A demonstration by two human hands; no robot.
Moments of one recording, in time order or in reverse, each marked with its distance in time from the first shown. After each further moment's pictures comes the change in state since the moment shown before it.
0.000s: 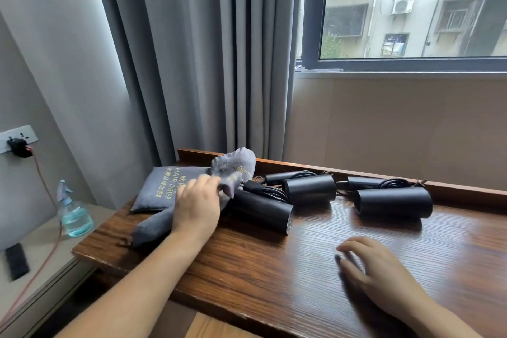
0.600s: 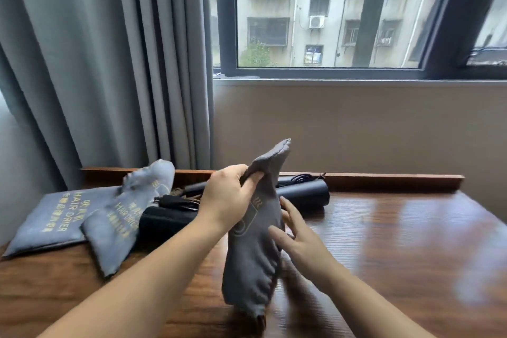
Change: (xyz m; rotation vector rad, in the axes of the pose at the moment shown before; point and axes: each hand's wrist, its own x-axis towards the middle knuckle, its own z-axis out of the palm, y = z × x) left_hand 0.038 0.213 -0.014 -0.787 -0.201 0.131; right_hand -0.009 -0.017 -0.054 0.840 0.084 0.273
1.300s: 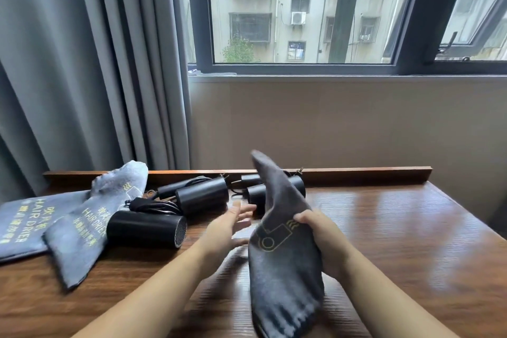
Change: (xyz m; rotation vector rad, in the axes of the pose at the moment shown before) left_hand -0.045 -0.020 0.073 -0.905 -0.485 -0.660; right_hand -0.004 0.003 -0.069 0.525 0.074 0.212
